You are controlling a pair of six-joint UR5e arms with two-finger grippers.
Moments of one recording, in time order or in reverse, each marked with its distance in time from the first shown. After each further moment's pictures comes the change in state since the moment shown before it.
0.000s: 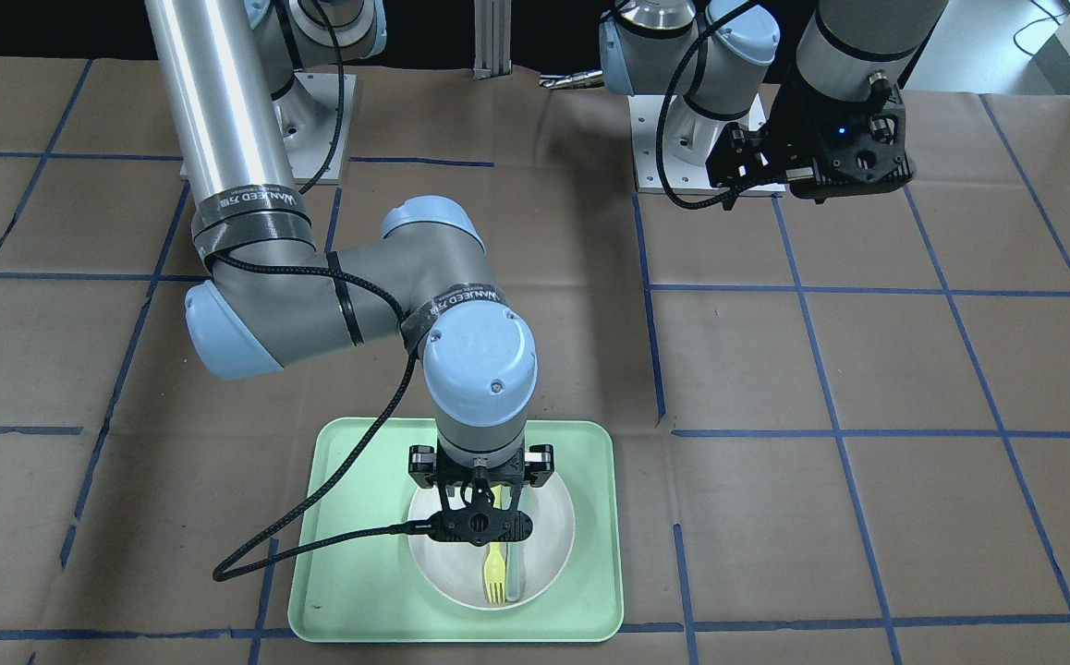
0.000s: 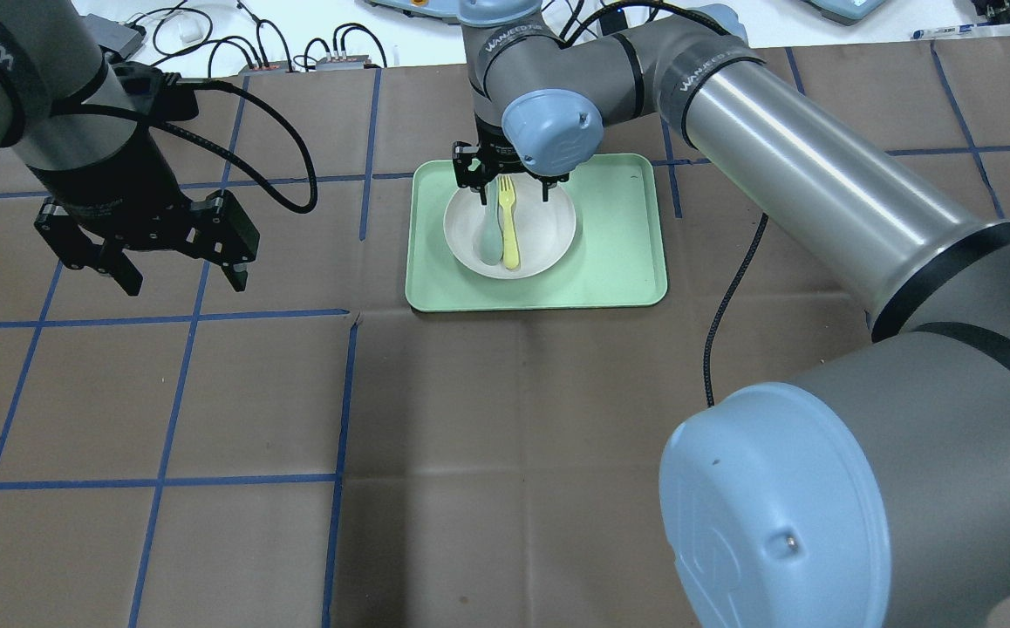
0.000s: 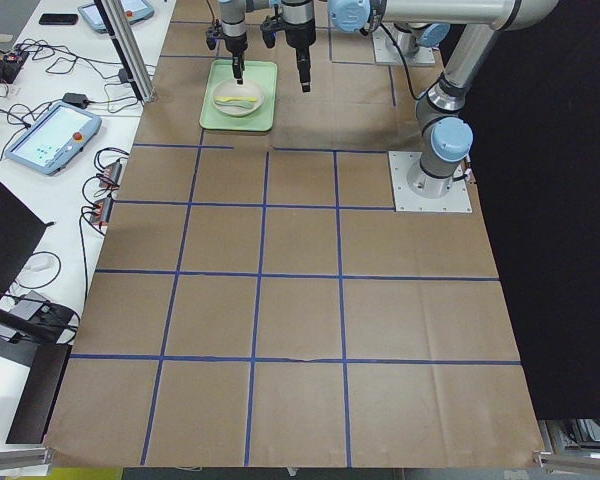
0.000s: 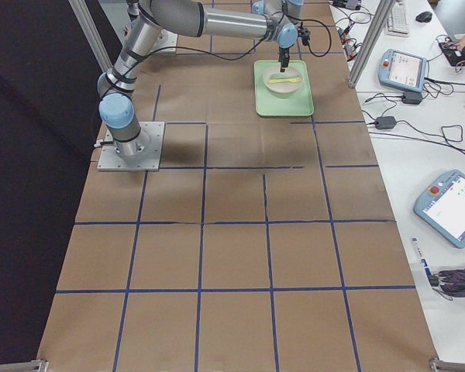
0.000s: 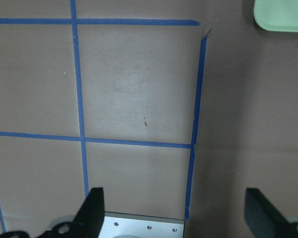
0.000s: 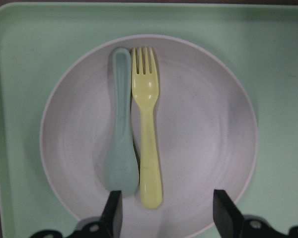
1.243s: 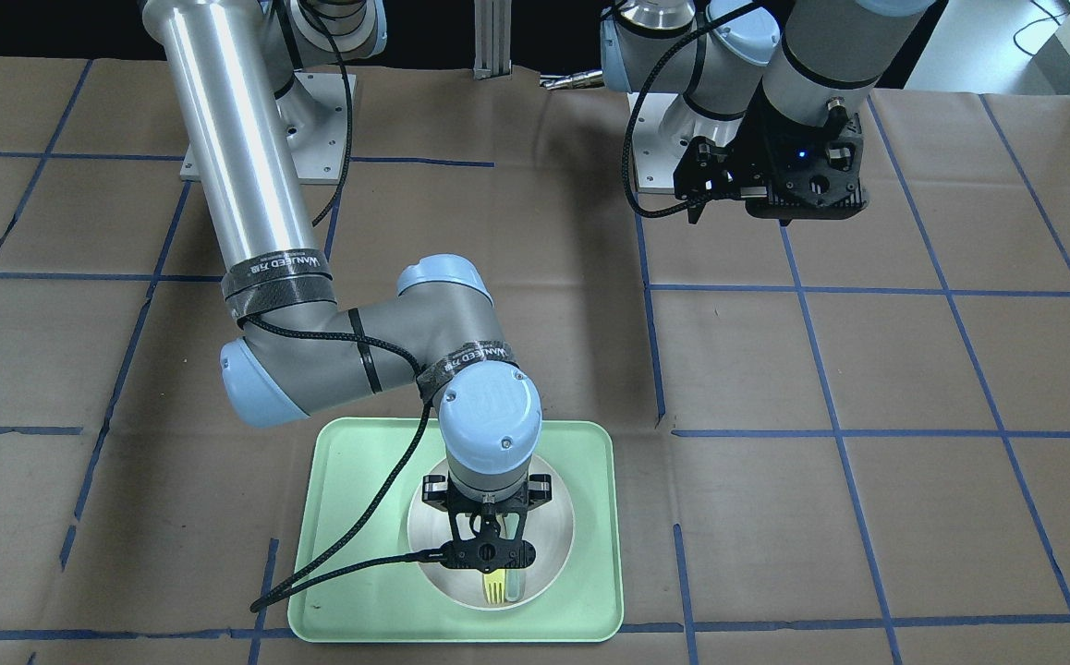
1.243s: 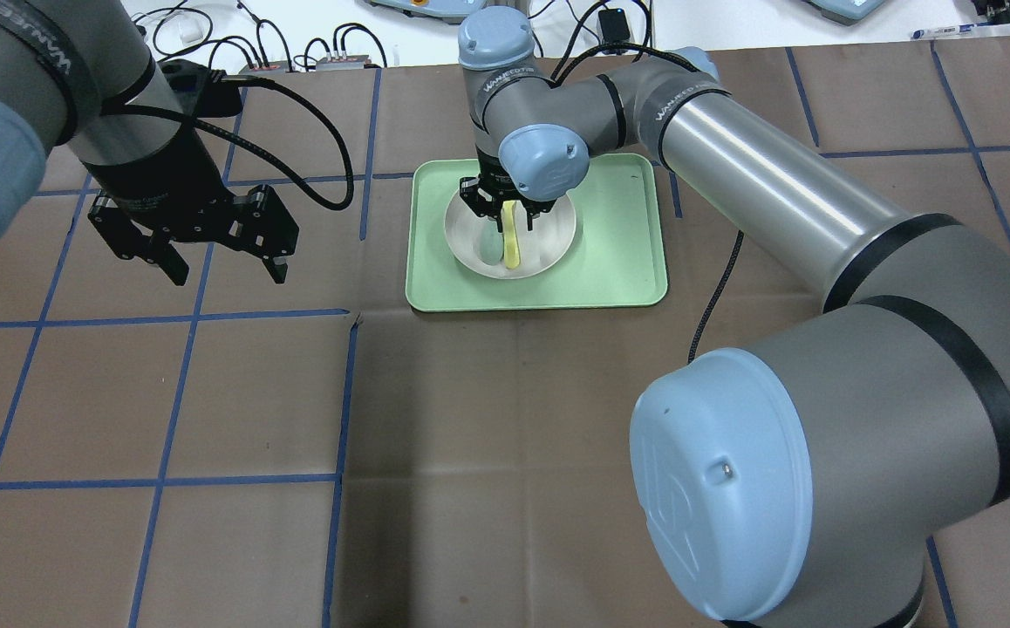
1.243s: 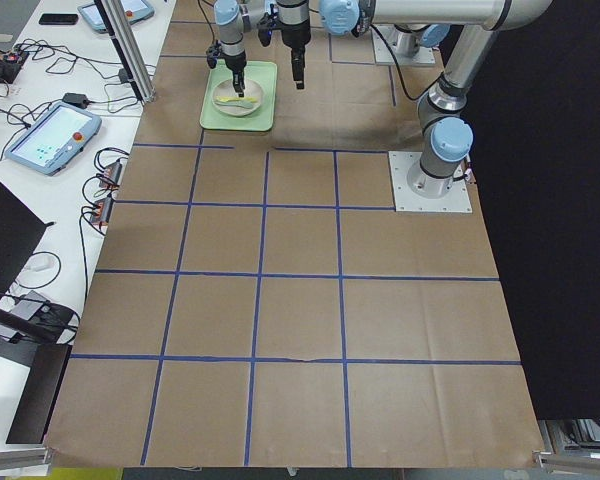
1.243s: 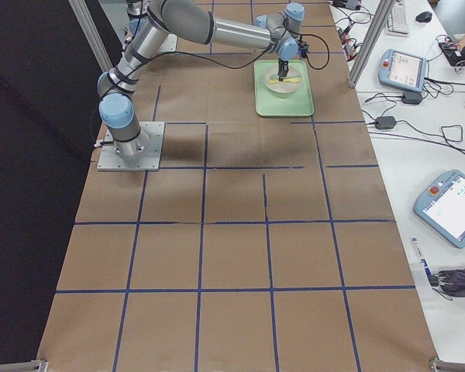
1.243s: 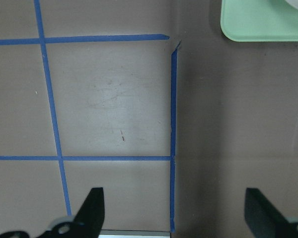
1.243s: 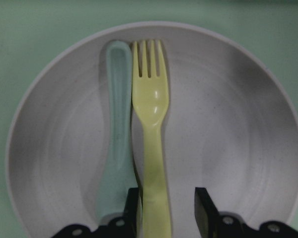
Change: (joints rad) left arm -0.040 -0.033 -0.006 0.031 -0.047 0.052; right arm 0.002 0.085 -0.001 -0.059 0.001 0.000
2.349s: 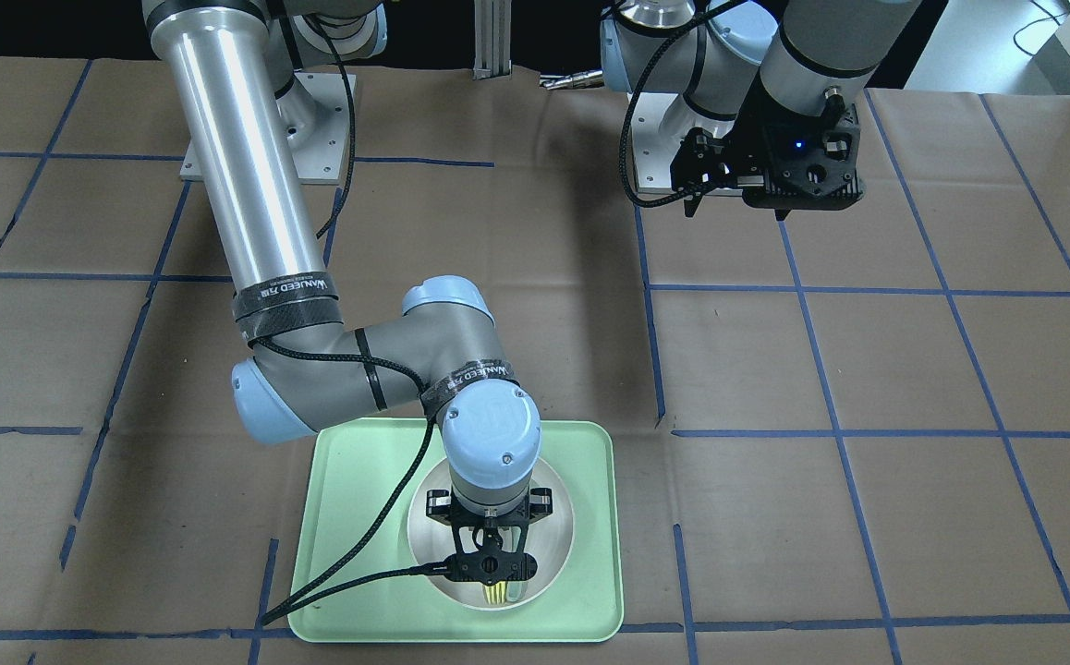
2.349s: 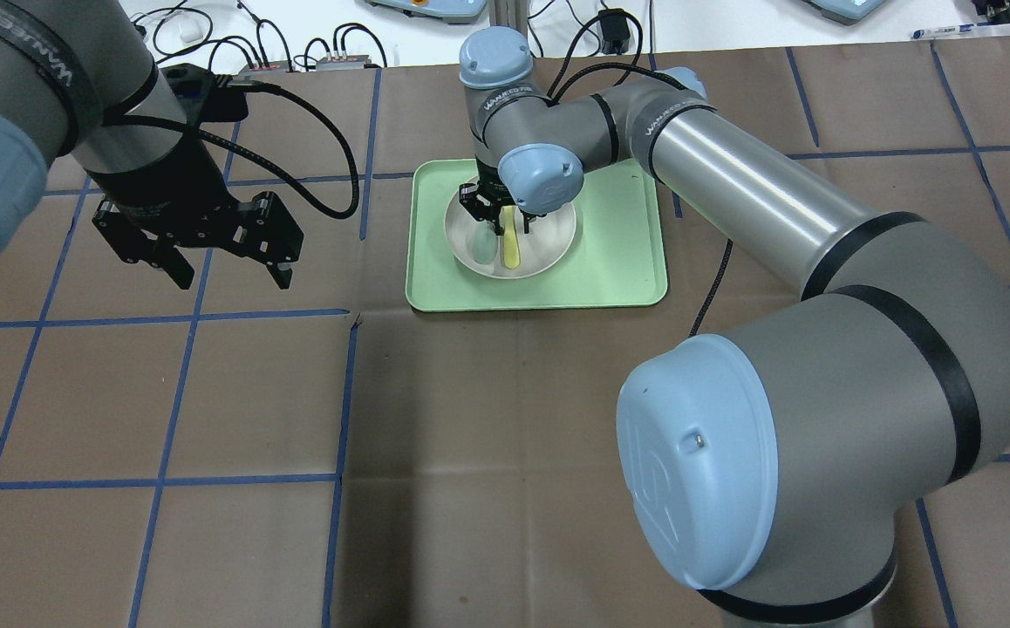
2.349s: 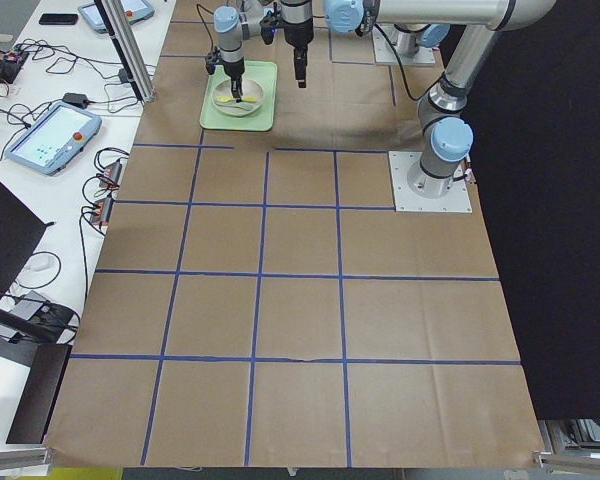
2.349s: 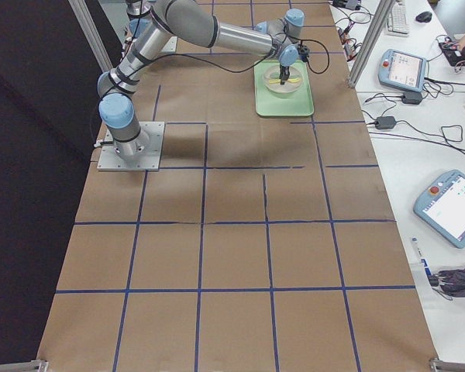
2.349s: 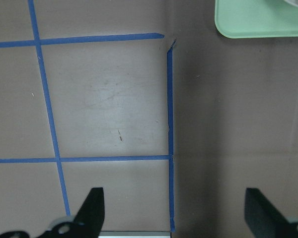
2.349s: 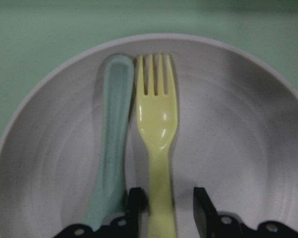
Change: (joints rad) left arm -0.001 0.022 -0.011 0.002 -0.014 0.003; right arm -0.001 0.035 -0.001 -0.053 -0.001 -0.005
